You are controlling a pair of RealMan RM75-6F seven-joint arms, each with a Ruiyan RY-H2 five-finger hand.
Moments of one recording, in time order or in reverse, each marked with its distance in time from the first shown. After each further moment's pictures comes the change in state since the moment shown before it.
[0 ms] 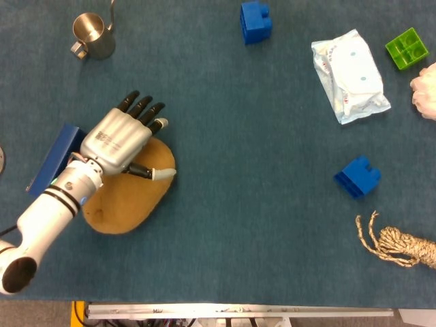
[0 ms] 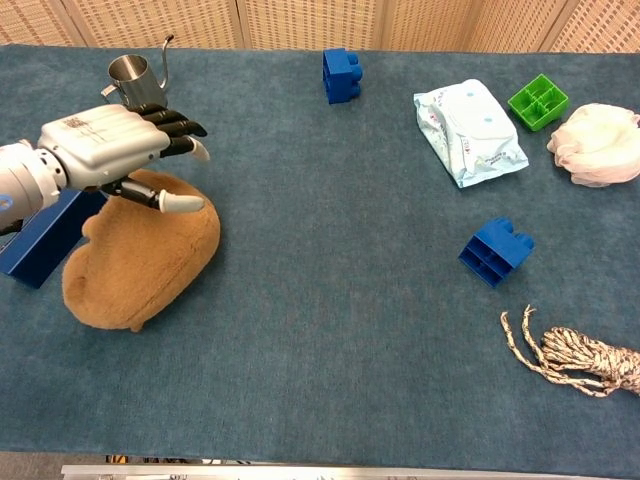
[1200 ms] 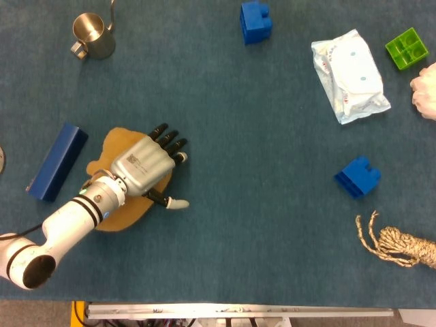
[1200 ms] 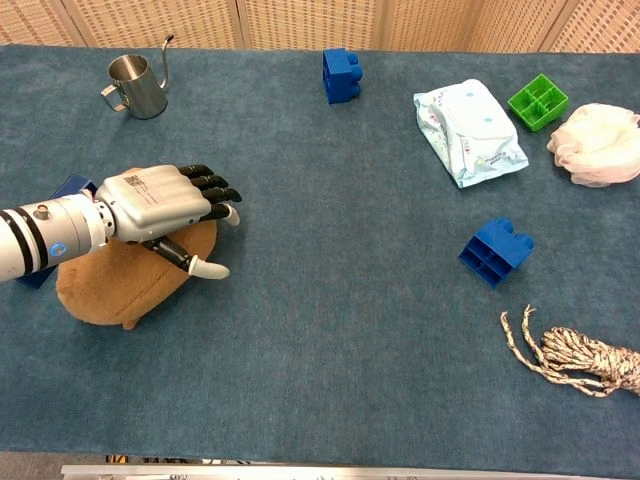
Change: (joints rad) left arm -0.052 -0.129 0.037 0.101 -0.010 -0.170 0.133; right arm 0.001 -0.007 -0.007 0.006 0.004 -0.007 0.002
